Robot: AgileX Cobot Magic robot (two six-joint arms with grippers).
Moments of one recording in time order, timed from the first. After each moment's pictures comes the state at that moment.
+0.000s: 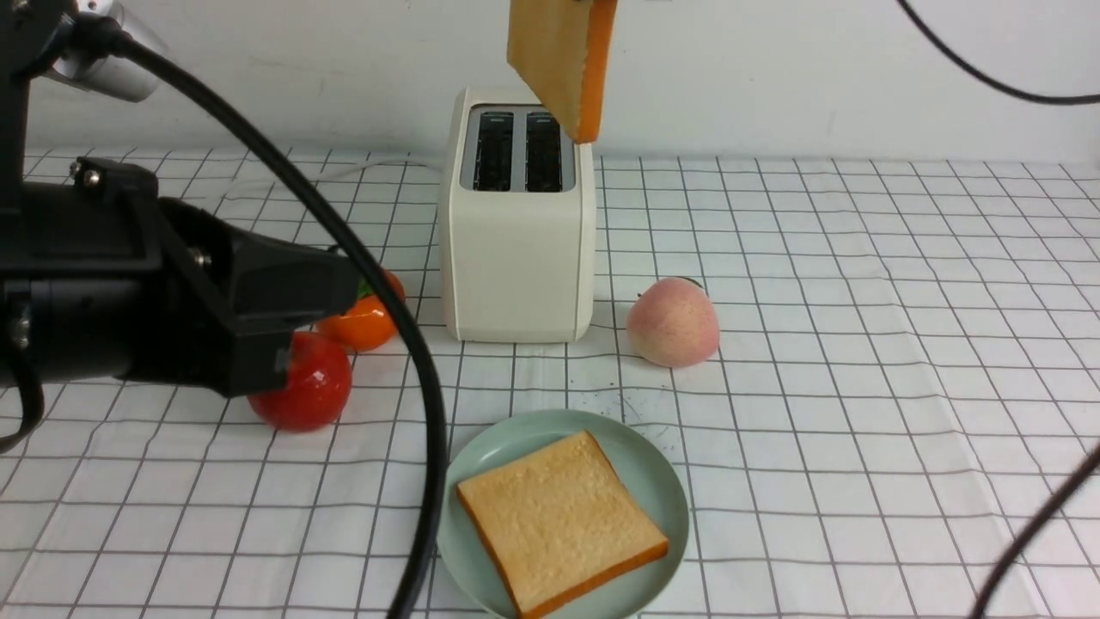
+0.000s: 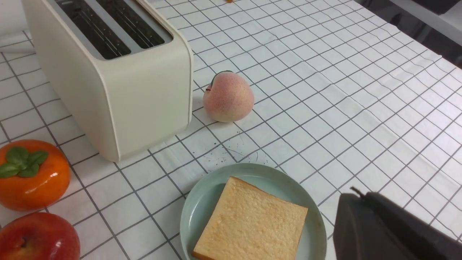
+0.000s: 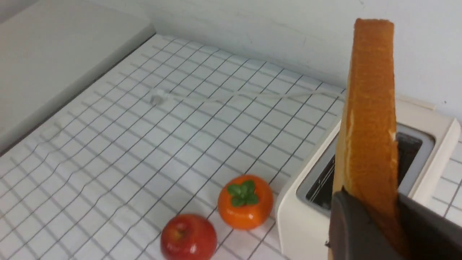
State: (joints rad) right arm 0.45 1.79 -2.04 0.43 0.82 -0.17; left arm -0.28 0.96 -0.92 -0.73 0.63 0.64
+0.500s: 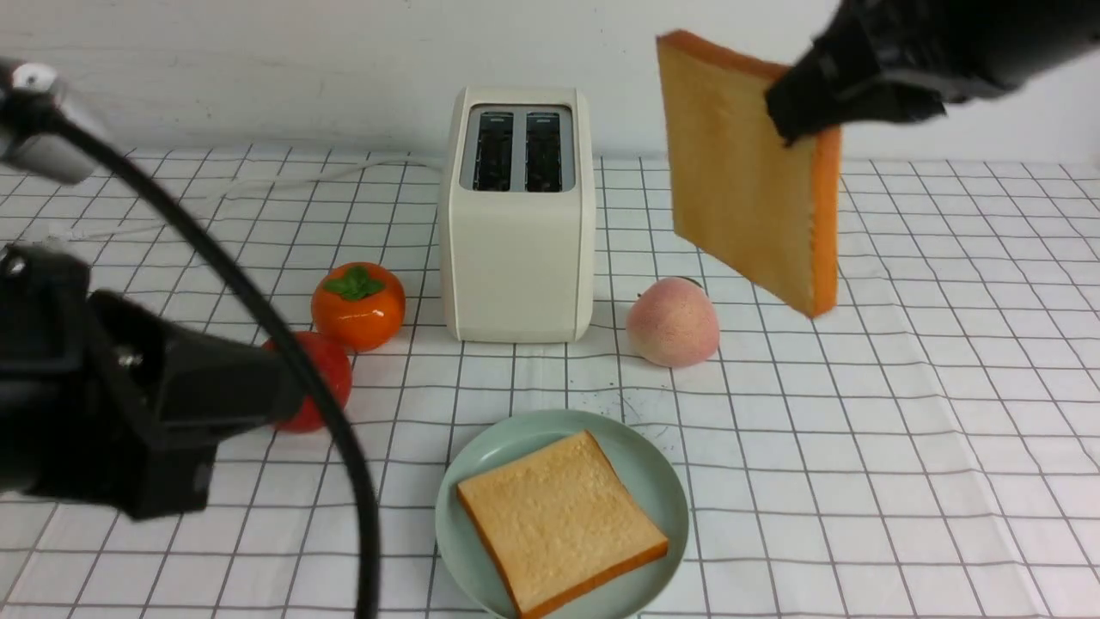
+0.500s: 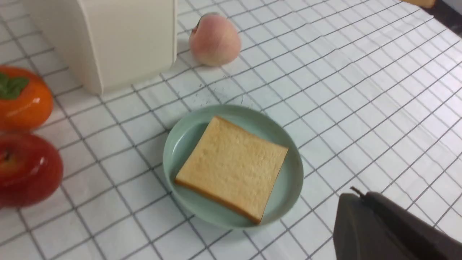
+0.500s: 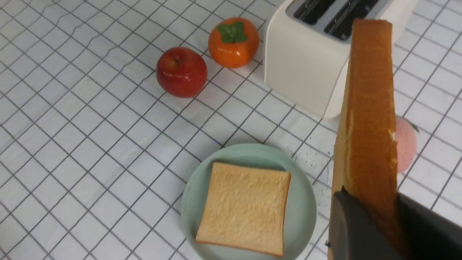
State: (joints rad) right arm 0.45 1.33 -1.58 0.31 1.04 -0.16; left arm -0.28 0.81 -0.87 -0.54 0.81 0.38
